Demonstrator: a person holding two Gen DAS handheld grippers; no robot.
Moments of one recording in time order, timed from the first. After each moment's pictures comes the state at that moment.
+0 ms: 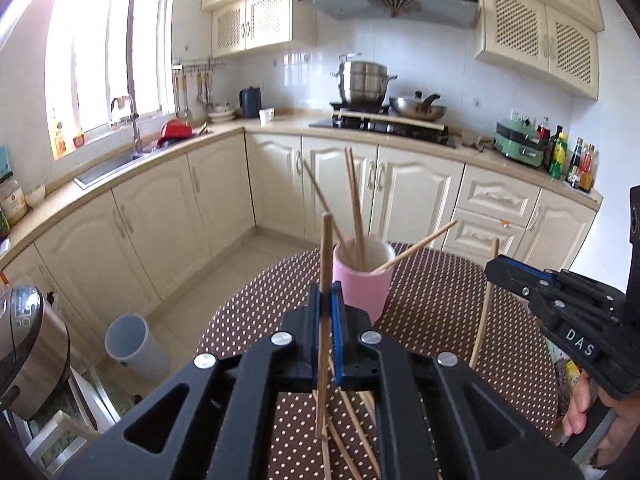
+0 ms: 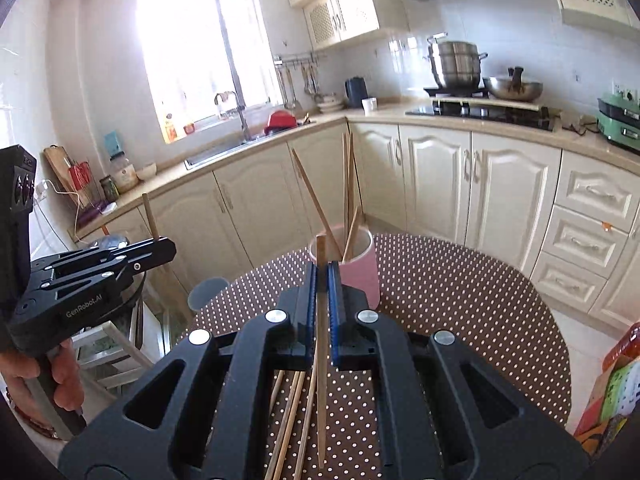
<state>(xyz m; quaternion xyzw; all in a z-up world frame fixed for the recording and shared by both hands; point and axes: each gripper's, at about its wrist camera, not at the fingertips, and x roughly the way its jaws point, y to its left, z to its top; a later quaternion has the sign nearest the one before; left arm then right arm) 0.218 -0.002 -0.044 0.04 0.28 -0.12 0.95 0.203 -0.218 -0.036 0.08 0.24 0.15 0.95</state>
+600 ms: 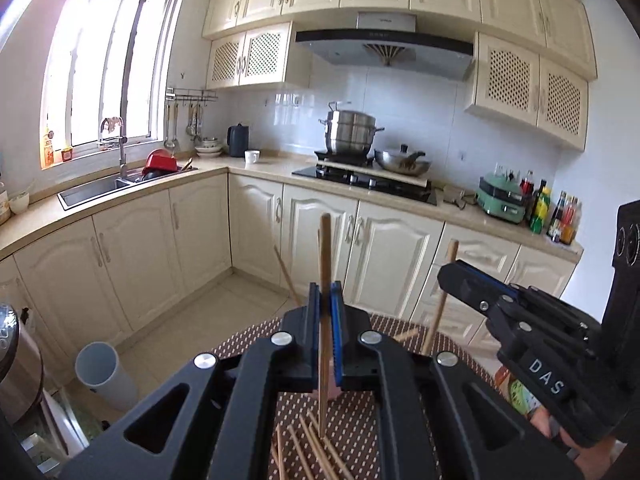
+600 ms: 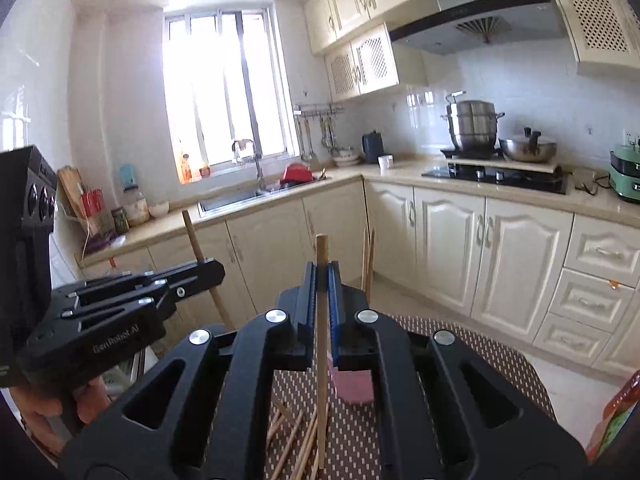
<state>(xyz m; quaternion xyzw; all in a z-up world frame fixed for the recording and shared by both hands) 0.252 -0.026 0.016 -0.02 0.21 -0.15 0.97 0.232 -0.208 0.029 0.07 0.15 0.17 0.97</state>
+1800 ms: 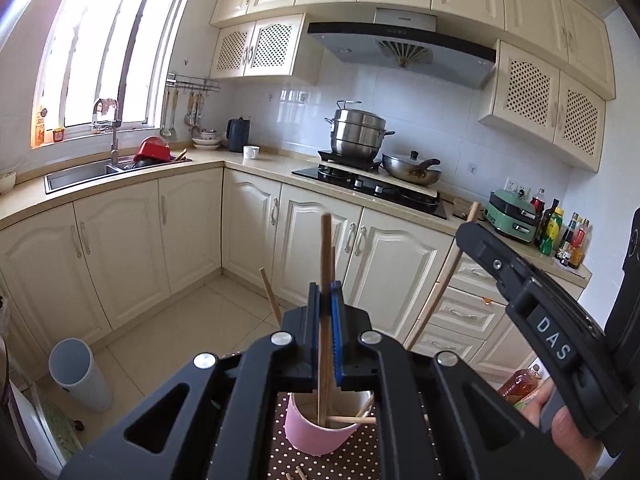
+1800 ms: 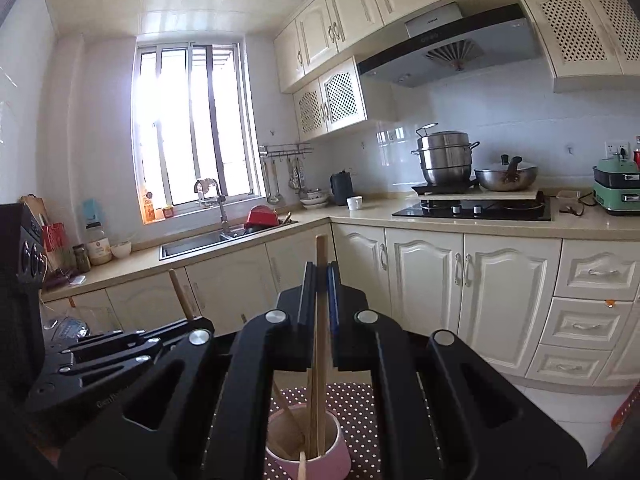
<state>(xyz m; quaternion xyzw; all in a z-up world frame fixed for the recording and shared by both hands) 0.356 -0.044 -0.021 -0.06 0.22 -0.15 0.96 0.316 -0.229 0.010 0.08 0.09 0.11 0.99</state>
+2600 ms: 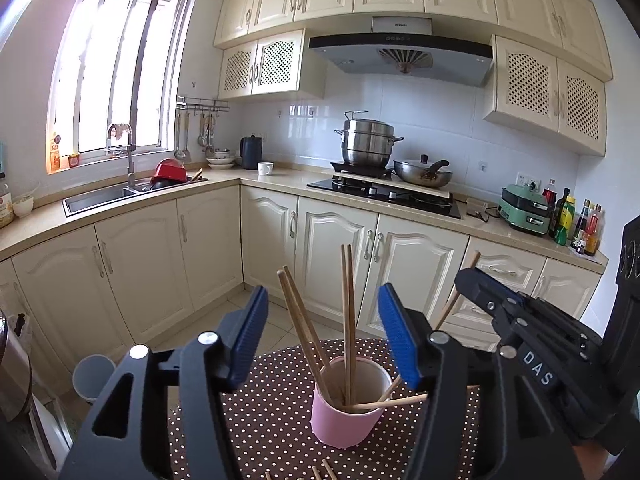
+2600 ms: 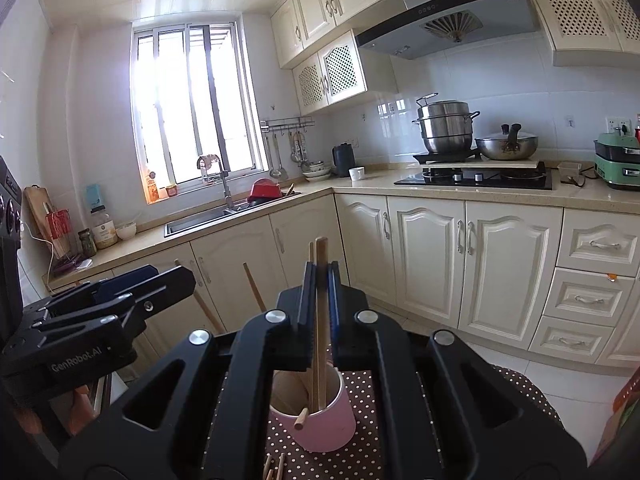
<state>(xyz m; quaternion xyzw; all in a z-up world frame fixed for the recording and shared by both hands) 0.322 -0.038 -0.020 -0.02 0.19 -0.12 0.98 0.301 -0.230 -0.019 0.09 0.13 0.13 0.98</state>
